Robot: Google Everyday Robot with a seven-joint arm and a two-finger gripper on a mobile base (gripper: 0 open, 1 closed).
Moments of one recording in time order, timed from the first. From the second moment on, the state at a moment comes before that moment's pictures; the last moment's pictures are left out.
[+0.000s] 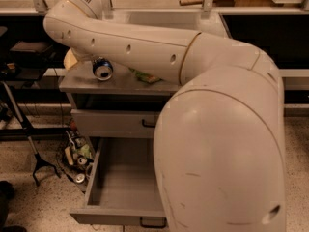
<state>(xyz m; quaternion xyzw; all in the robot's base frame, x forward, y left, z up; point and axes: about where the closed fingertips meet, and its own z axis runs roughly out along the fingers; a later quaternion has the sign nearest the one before) 0.744 0.194 0.851 -0.21 0.91 -0.01 0.35</state>
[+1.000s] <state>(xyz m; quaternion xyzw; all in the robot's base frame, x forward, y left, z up) 0.738 0.162 0.843 -0.19 0.93 -0.02 0.32</state>
